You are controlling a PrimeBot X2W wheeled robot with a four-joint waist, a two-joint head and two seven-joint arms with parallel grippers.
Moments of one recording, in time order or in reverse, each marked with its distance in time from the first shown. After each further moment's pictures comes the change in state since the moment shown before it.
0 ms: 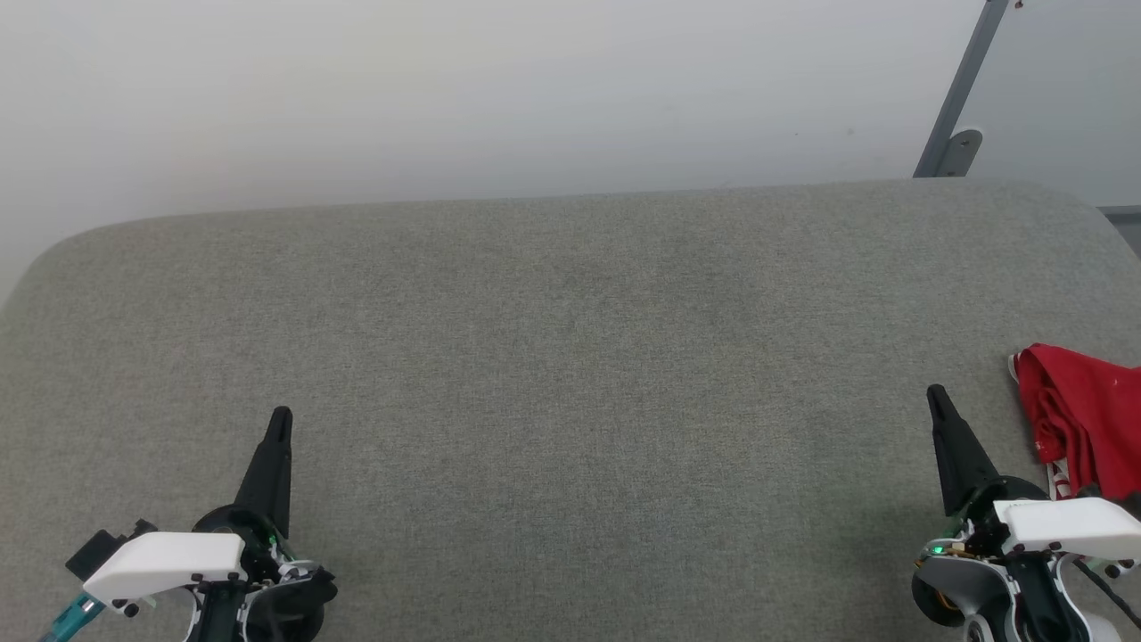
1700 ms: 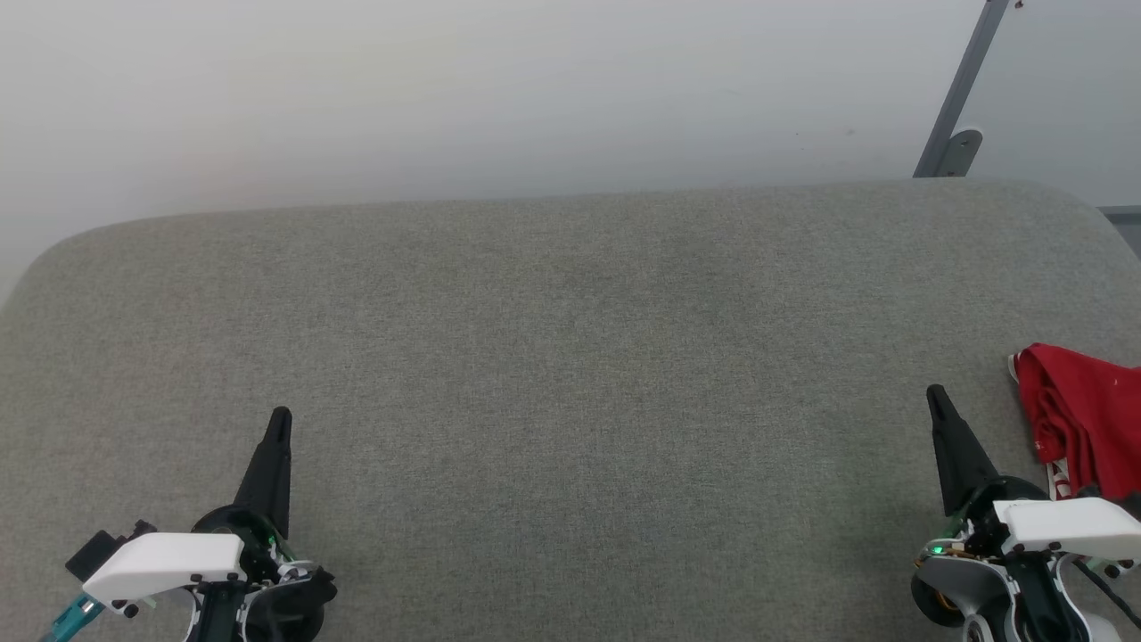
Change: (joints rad) left arm 0.000 -0.006 0.009 0.000 0.004 0.000 0.006; right arm 0.000 0.000 0.000 0.000 0.000 0.000 0.000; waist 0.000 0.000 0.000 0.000
